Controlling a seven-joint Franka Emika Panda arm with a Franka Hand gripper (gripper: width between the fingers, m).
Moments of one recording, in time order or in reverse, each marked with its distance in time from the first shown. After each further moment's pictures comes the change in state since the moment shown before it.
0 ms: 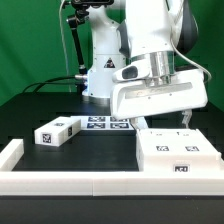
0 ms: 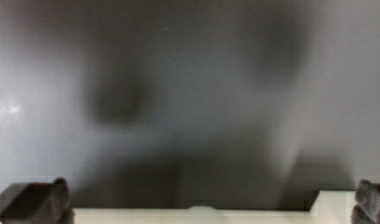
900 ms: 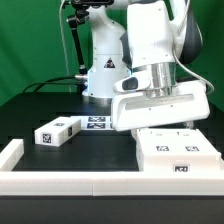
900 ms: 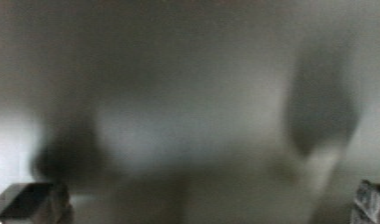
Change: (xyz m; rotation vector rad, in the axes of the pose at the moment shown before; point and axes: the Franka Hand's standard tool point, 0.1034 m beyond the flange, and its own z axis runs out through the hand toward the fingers) arm 0.015 0.006 0.023 -0.010 0.019 0.001
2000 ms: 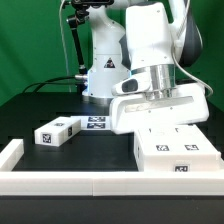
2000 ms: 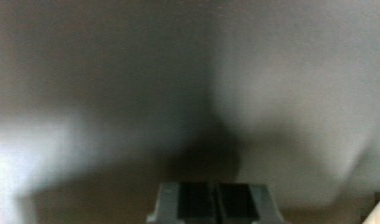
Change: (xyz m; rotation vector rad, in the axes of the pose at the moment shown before) arm 0.003 0.003 0.002 -0.002 0.013 -0.030
